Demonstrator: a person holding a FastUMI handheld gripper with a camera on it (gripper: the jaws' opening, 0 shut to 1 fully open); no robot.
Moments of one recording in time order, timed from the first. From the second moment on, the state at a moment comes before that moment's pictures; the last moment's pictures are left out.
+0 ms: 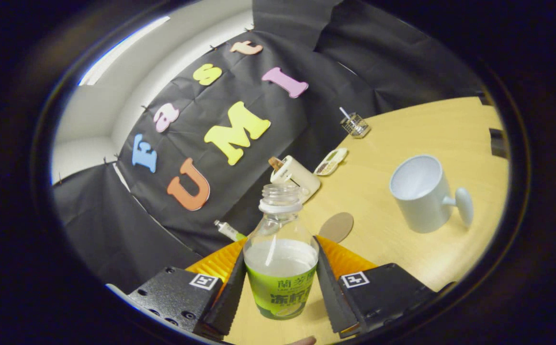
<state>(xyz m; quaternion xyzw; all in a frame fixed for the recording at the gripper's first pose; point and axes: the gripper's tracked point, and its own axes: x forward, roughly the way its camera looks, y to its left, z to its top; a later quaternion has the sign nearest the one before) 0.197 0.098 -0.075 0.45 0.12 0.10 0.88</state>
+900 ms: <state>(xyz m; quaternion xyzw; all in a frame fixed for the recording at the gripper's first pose) 0.206 0.083 -0.054 0.67 0.11 0.15 0.72</state>
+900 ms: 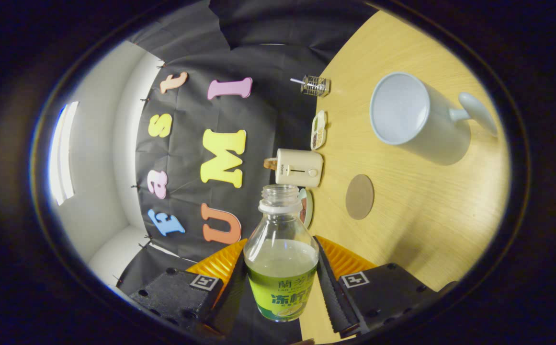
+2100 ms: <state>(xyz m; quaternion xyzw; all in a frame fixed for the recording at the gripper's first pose) 0.214 0.017 -0.030 0.82 0.05 0.16 0.54</state>
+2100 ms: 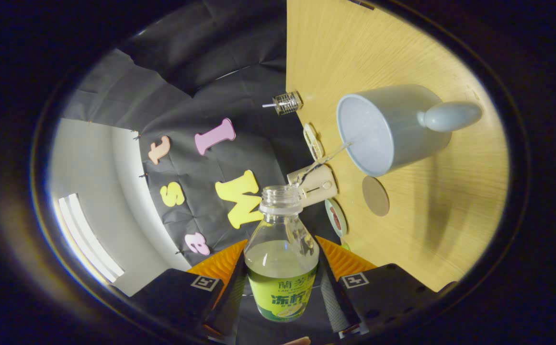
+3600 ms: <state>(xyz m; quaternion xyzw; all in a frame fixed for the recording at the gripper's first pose) 0.225 0.017 -0.043 0.90 0.09 0.13 0.41</state>
